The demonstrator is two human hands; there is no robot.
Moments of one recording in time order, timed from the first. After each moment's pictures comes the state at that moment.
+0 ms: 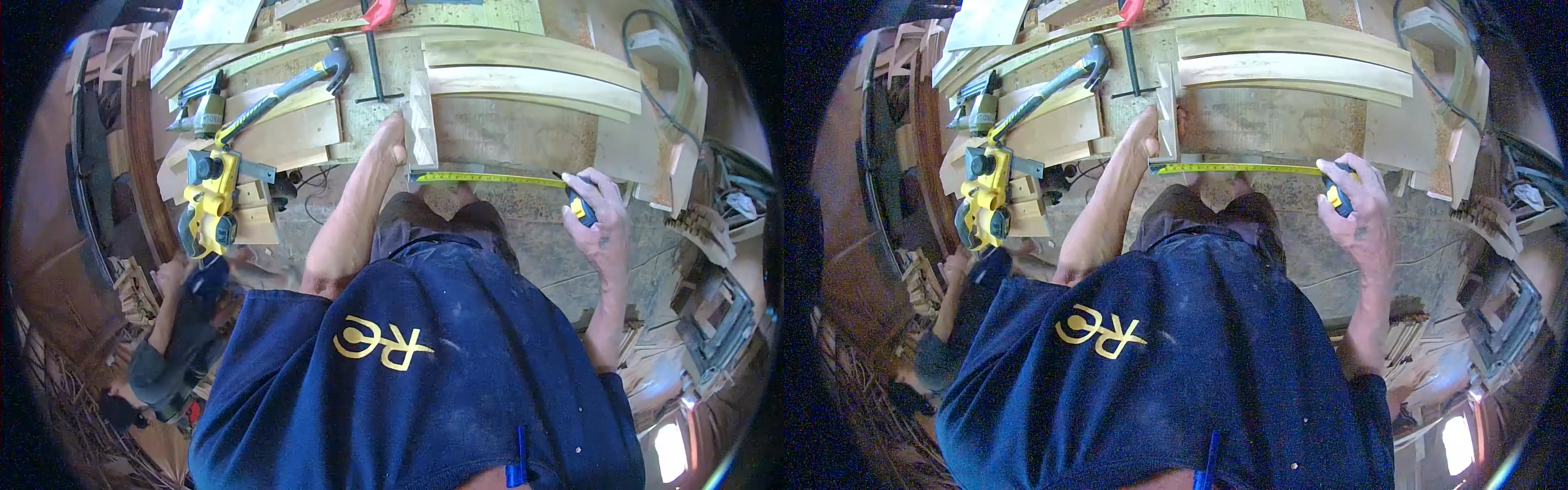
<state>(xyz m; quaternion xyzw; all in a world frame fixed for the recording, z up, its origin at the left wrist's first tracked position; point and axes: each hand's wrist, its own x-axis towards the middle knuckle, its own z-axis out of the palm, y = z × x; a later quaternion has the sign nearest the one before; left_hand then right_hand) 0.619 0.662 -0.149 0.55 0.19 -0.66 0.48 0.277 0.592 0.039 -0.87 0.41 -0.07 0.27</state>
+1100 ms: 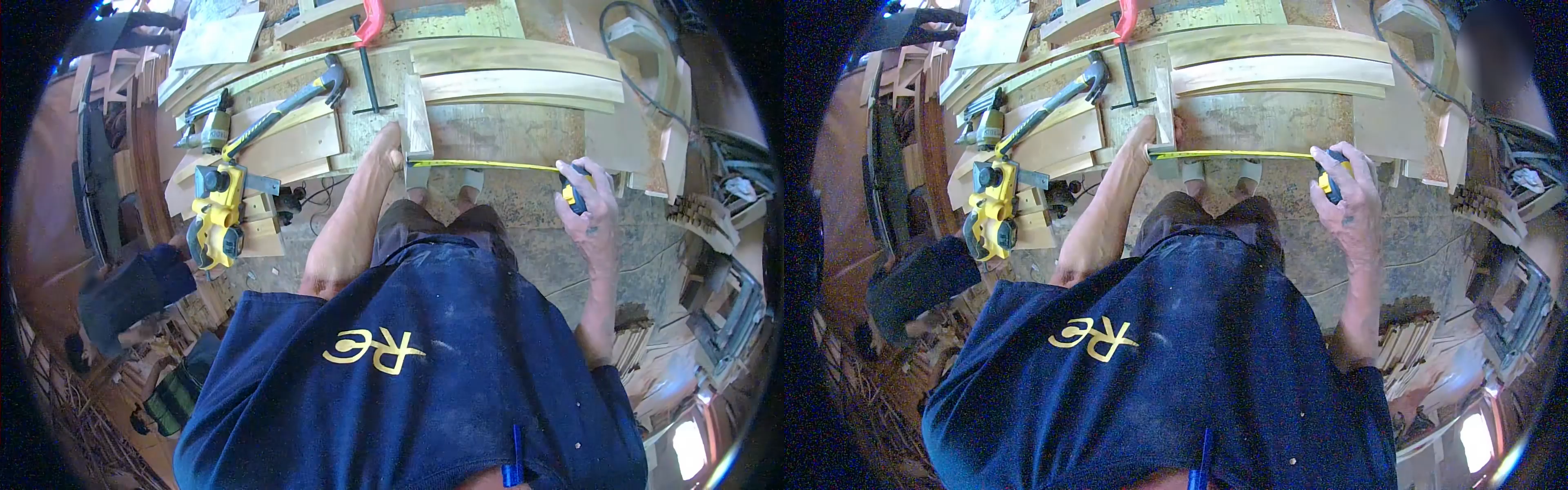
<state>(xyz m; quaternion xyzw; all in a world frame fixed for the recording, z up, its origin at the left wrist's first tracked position) 0.617 0.666 -0.145 0.53 0.15 -0.69 0.47 0.271 0.608 0.024 -0.86 0.43 -0.15 0.23</state>
